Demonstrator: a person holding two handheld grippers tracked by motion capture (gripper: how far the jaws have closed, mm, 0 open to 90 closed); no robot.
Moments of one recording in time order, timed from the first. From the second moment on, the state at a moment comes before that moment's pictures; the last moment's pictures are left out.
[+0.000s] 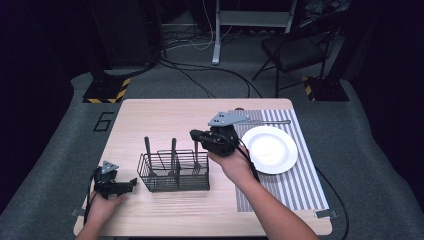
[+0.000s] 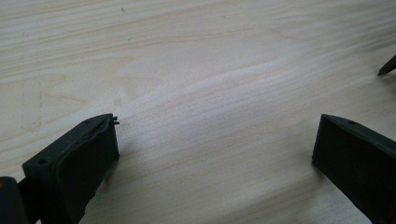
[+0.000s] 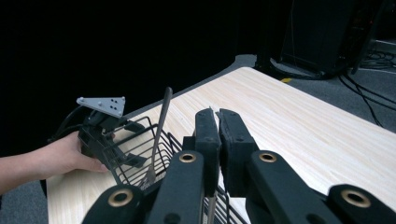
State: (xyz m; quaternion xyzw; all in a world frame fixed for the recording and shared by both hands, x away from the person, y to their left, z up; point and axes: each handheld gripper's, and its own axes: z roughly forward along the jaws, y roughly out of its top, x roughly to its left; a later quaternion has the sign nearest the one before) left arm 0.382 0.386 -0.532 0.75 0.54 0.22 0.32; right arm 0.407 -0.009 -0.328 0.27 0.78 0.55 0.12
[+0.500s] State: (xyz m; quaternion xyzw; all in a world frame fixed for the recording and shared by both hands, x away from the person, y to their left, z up) left arm 0.382 0.386 -0.532 0.75 0.54 0.22 0.32; right arm 0.405 -0.007 -0.282 0.26 0.78 0.56 0.13
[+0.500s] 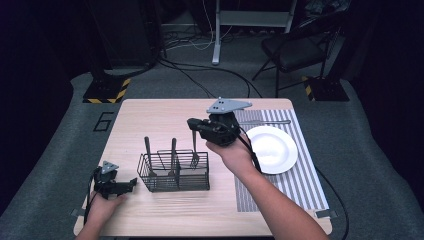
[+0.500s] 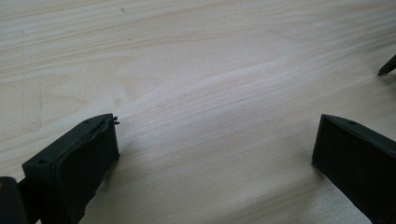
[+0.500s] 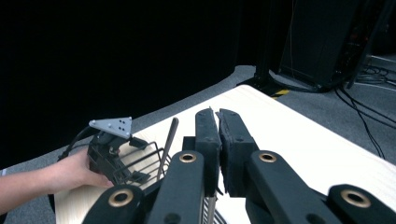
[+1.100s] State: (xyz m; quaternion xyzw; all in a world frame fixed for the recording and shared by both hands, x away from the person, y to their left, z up) left arm 0.382 0.386 -0.532 0.75 0.54 0.22 0.32; right arm 0.406 -0.014 -0.245 0.26 0.77 0.57 0.15
